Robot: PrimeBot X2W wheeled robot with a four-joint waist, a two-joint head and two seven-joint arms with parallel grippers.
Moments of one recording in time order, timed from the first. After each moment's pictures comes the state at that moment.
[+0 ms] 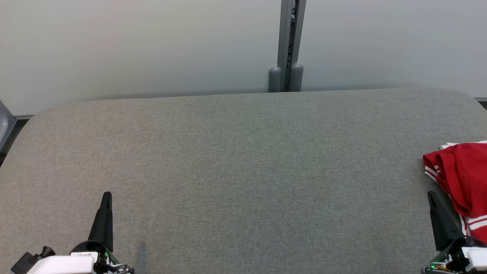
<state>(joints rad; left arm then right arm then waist) 0.06 0.05 0.05 0.08 -1.64 -0.13 0.07 0.06 -0.06 -0.13 0.08 1.64 0.13 0.13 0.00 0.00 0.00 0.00</state>
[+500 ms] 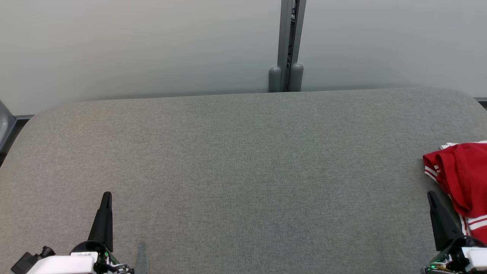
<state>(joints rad) 0.06 0.05 0.05 0.08 -1.63 -0.13 0.07 0.06 -0.06 -0.13 0.08 1.64 0.13 0.14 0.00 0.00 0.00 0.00</state>
